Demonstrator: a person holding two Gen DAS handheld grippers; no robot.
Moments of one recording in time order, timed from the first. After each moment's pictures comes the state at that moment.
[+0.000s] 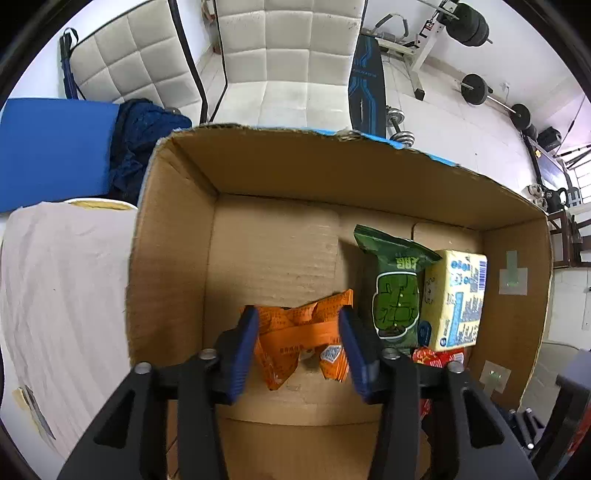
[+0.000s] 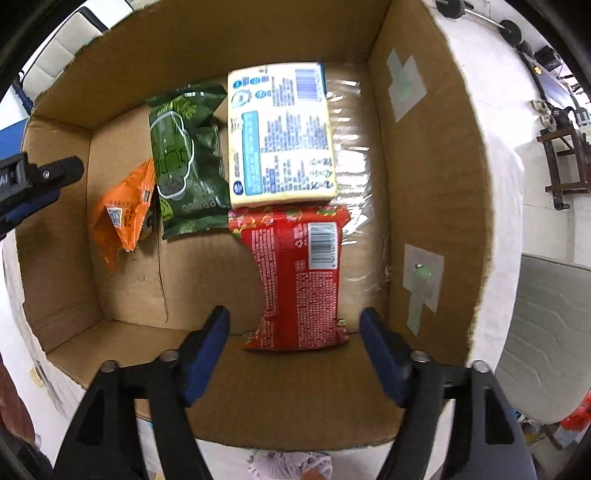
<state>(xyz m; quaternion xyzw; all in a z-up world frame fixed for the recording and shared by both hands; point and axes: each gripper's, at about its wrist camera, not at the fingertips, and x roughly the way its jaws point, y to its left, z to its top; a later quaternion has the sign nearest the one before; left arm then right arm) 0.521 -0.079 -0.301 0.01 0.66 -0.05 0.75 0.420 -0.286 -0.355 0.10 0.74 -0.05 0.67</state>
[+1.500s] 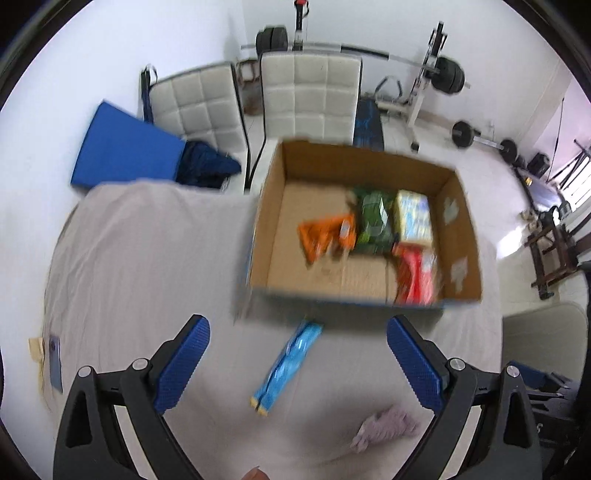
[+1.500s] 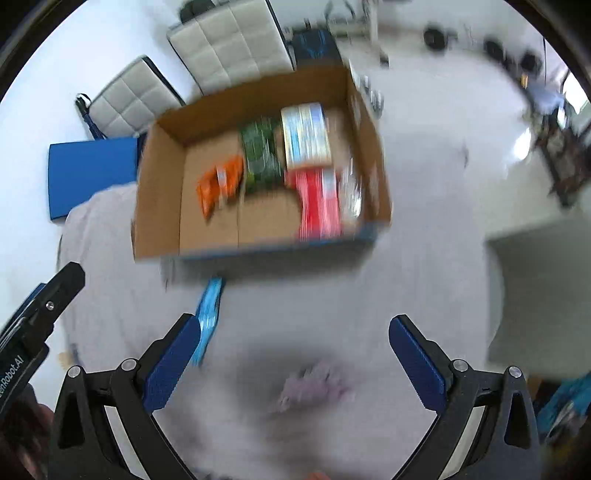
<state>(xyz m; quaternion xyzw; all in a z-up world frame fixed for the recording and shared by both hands) 0.292 -0.031 -0.176 0.01 0.56 -0.02 0.83 0.254 -0.274 -0.243 0.19 0.67 -0.03 0.72</state>
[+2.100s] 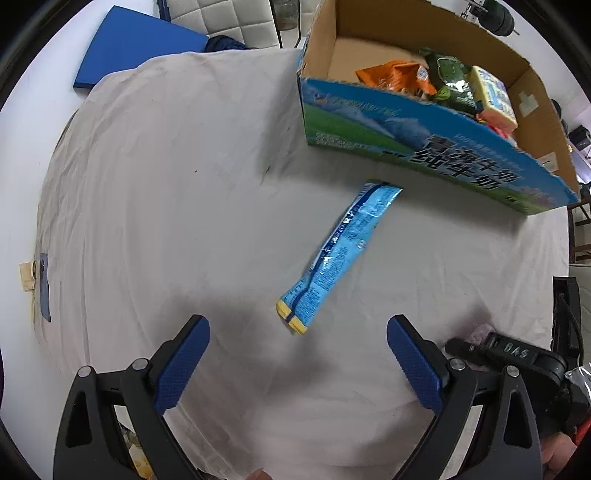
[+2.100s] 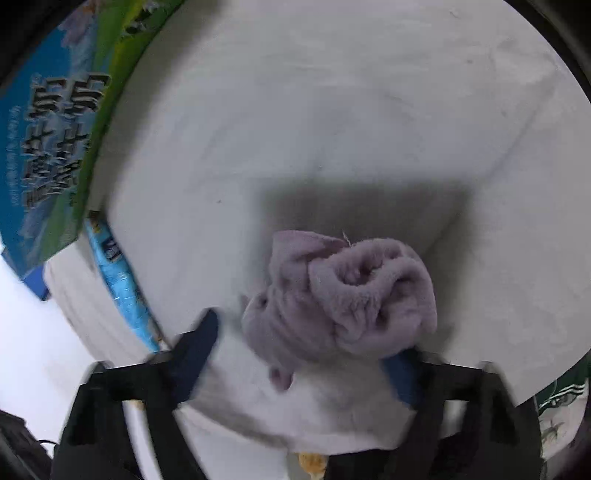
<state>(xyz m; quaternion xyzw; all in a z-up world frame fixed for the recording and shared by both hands) 0.242 0.007 -0.314 0.01 0.67 0.04 0.74 0.165 -0.267 -0.450 0.40 0.74 -0.12 0.52</state>
